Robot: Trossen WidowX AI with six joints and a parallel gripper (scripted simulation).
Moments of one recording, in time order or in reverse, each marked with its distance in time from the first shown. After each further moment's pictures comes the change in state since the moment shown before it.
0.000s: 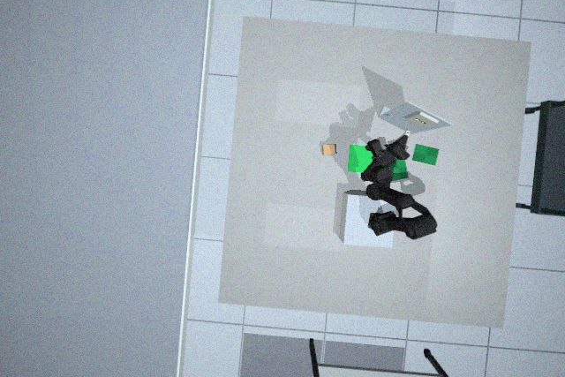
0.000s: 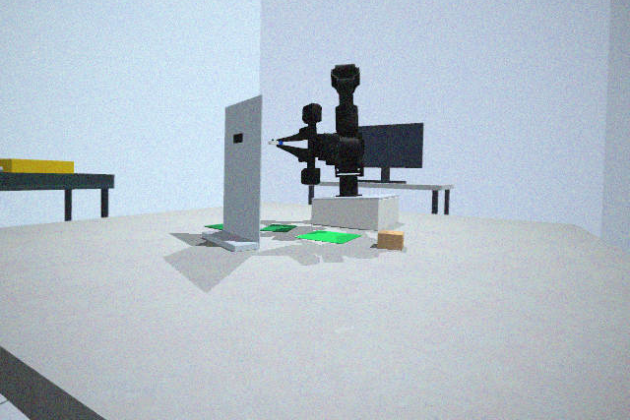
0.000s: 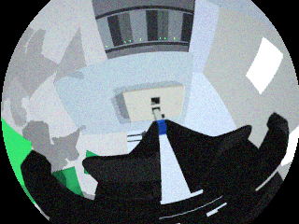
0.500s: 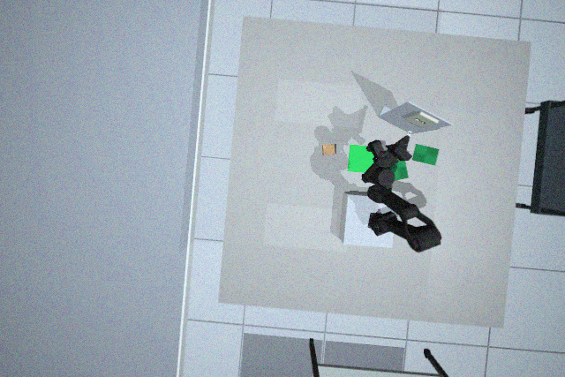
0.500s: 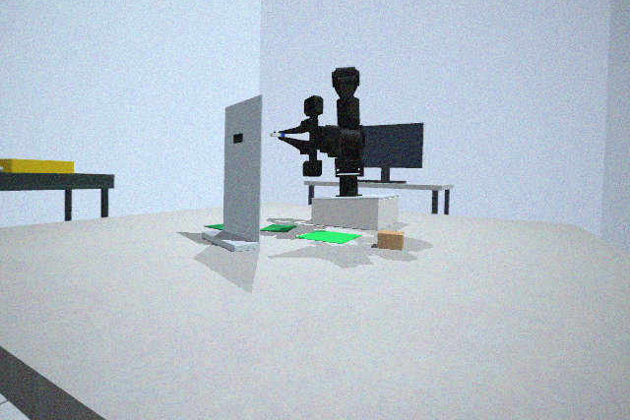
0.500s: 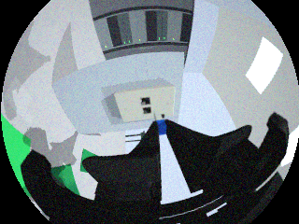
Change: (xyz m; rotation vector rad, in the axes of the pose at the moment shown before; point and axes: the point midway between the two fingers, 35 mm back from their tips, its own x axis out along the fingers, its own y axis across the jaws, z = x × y) arm -0.004 -0.019 -0.001 -0.001 -0.003 0.002
